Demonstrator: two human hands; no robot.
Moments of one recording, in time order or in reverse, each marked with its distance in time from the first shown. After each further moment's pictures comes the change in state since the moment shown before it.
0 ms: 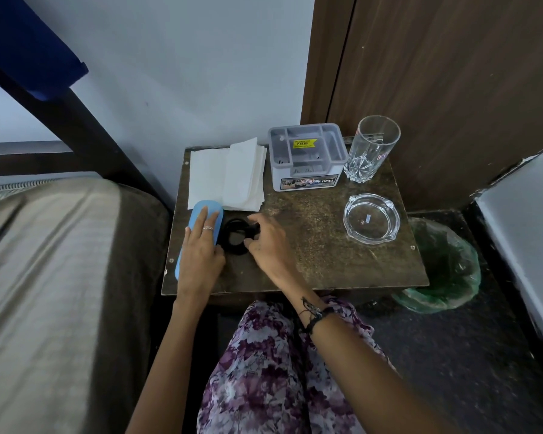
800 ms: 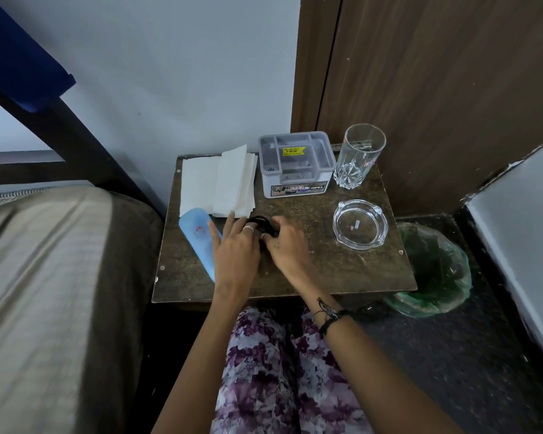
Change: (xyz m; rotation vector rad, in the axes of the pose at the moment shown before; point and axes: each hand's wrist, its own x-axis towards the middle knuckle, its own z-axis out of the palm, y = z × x) left_hand 0.002 0.070 0.023 0.185 -0.062 0.052; right_hand 0.005 0.020 -0.037 -0.058 0.095 0.094
